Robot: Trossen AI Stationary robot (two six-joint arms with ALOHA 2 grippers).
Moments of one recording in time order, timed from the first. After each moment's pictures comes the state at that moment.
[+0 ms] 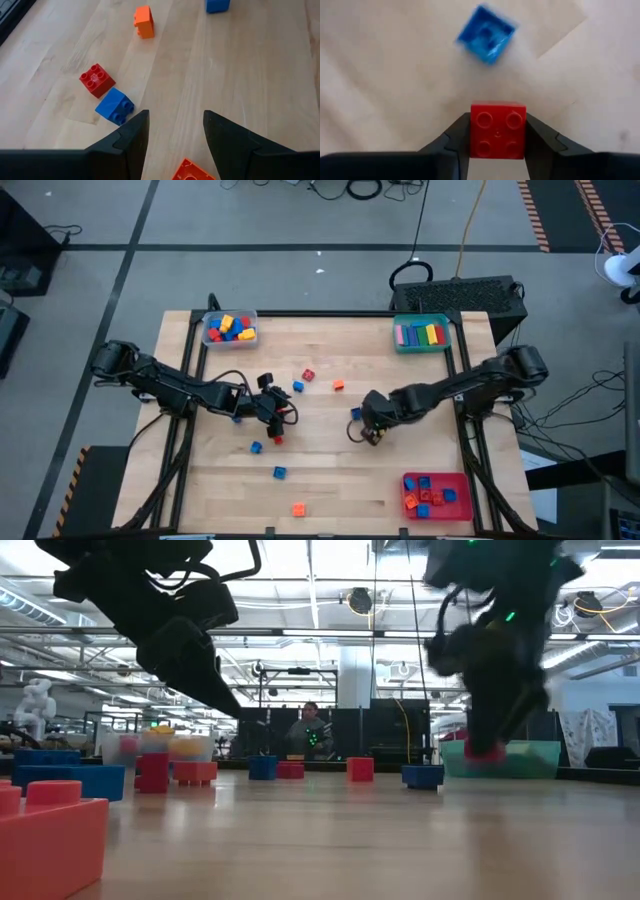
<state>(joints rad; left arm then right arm) -0.19 1.39 0.63 -0.04 -0.38 -0.20 0.23 1.54 0.89 -0.61 0.09 0.96</state>
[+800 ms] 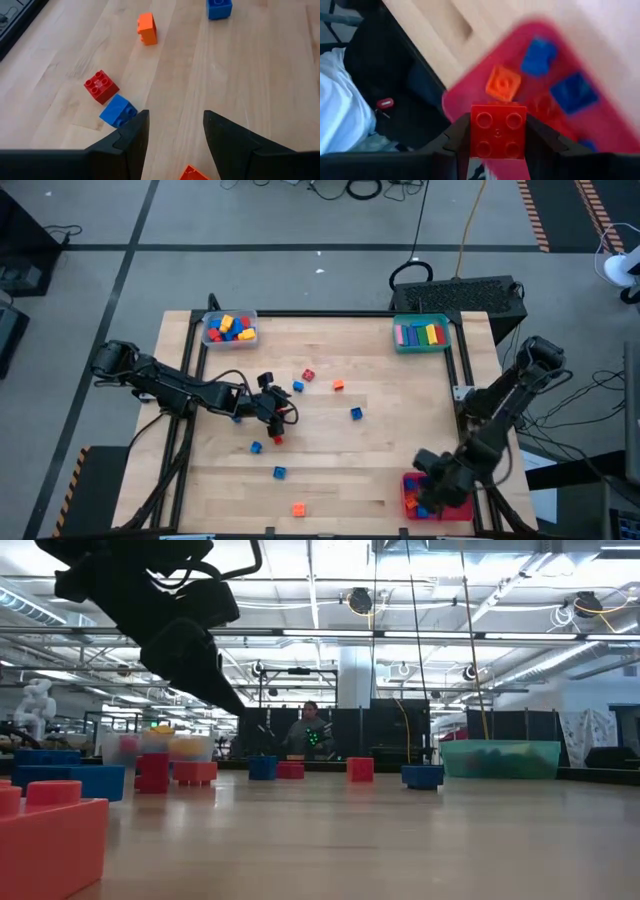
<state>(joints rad) -0.19 1.39 0.63 -0.02 -0.40 -0.18 0.94 1.35 0.89 -0.61 0.00 1.74</state>
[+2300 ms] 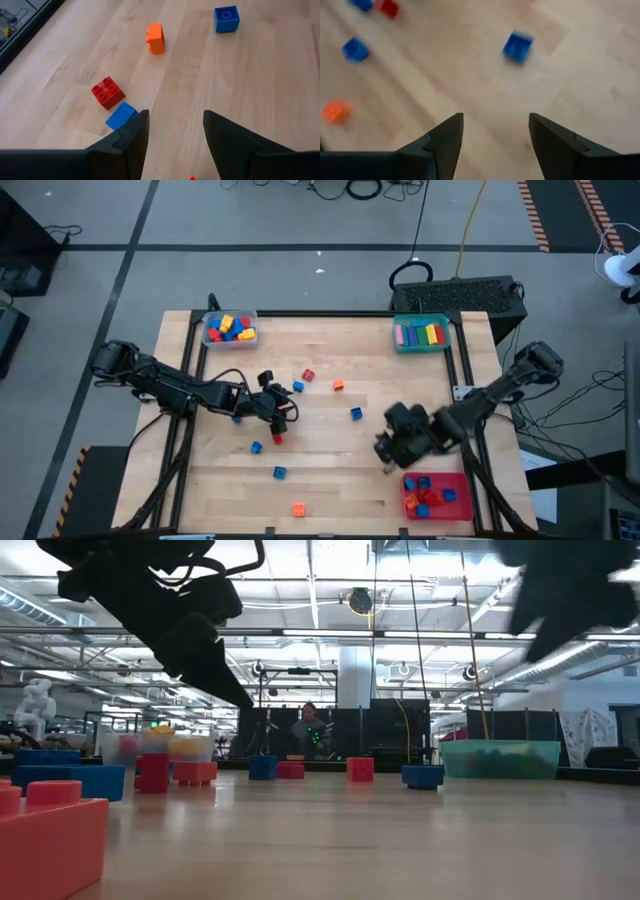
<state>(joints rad) -0.18 1.39 0.63 0.02 -0.43 -0.20 0.54 1.41 1.04 -0.83 0.45 1.38</state>
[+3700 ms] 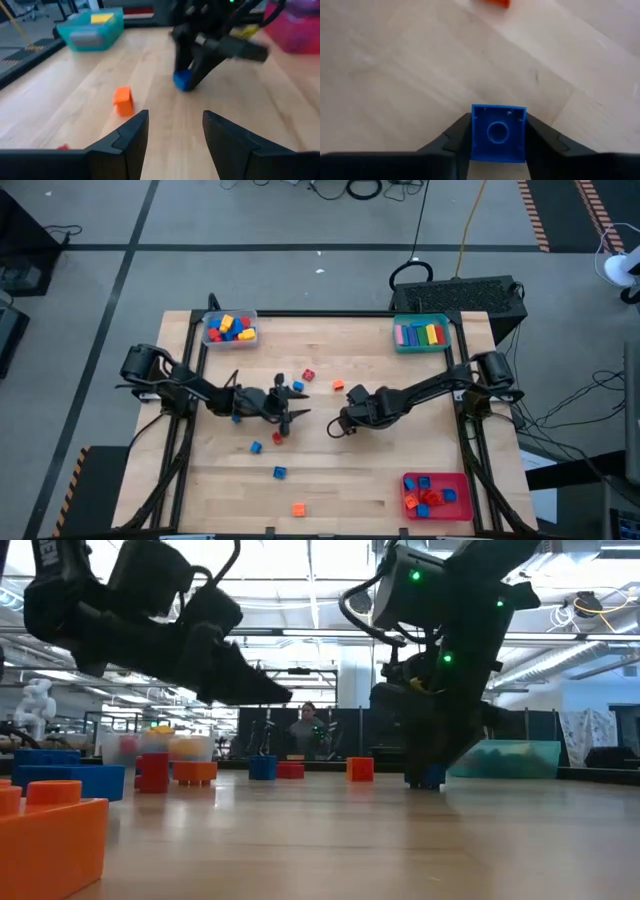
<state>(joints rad) -0.12 1.66 0.40 0.99 -0.24 0.01 0.17 1.83 1.04 -0.54 0.35 1.08</state>
